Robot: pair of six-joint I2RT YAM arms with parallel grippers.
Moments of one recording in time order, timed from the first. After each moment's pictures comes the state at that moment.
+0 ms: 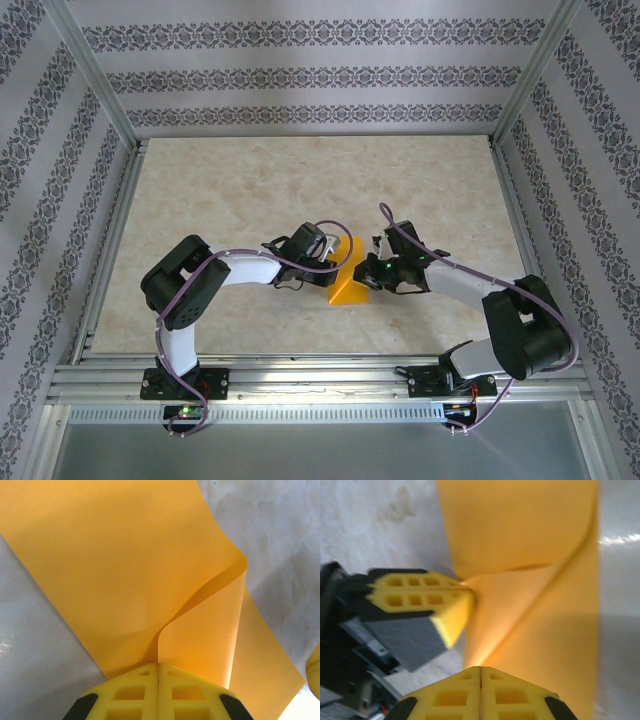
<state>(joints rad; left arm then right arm) -0.73 1.88 0.98 -0.02 0.31 -0.44 0.42 1.42 0.62 -0.19 -0.58 0.81</state>
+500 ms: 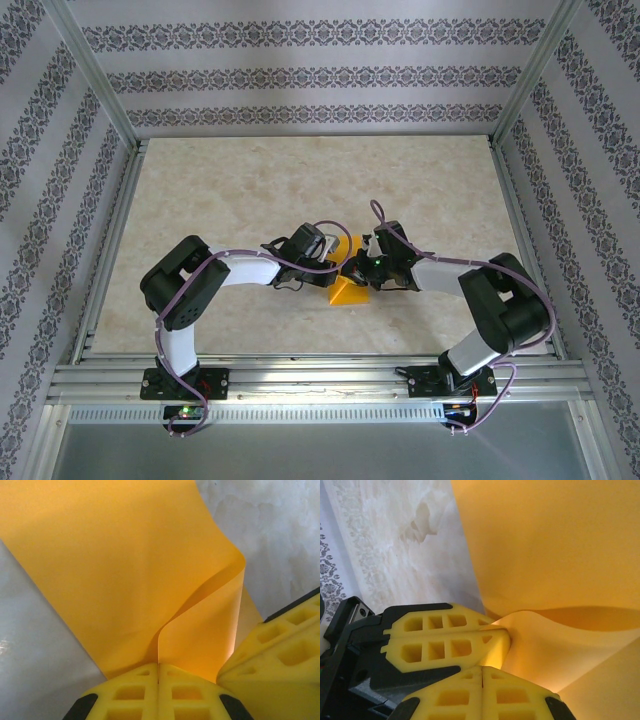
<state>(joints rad) -0.73 1.87 0.96 -0.01 0.31 -0.45 0.46 1.57 0.60 0.09 -0.62 0.97</state>
